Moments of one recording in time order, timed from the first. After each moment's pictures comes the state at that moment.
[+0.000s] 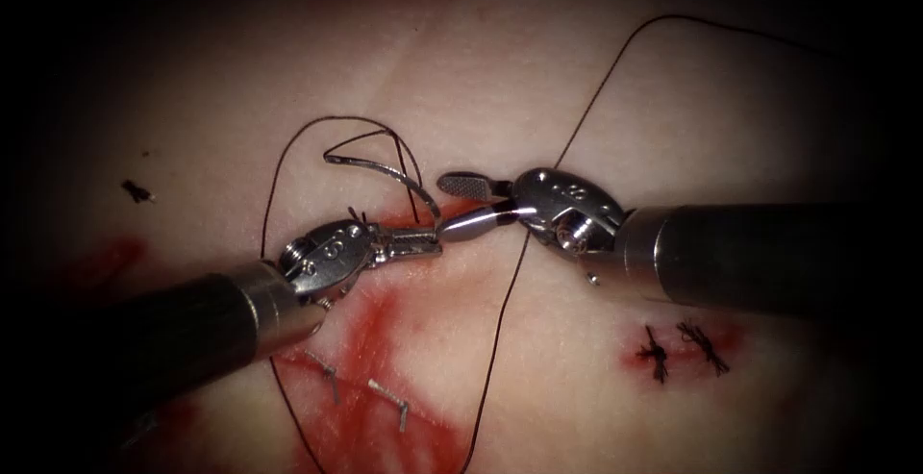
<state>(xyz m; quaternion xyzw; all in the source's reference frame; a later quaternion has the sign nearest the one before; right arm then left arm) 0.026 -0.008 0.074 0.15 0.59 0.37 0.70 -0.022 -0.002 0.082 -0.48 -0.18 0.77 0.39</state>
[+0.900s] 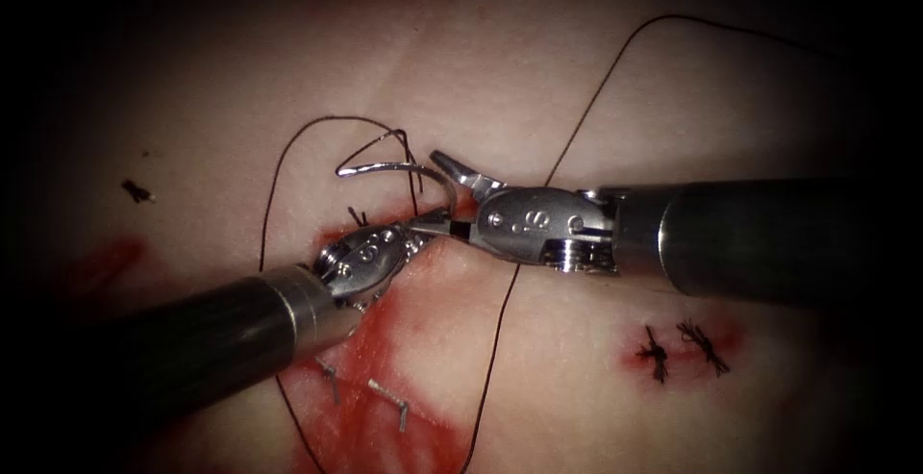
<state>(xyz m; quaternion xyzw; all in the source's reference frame) 0.032 -0.011 0.068 -0.16 0.43 0.21 0.86 -0.025 -0.002 0.082 -0.37 -0.03 0.79 0.48</state>
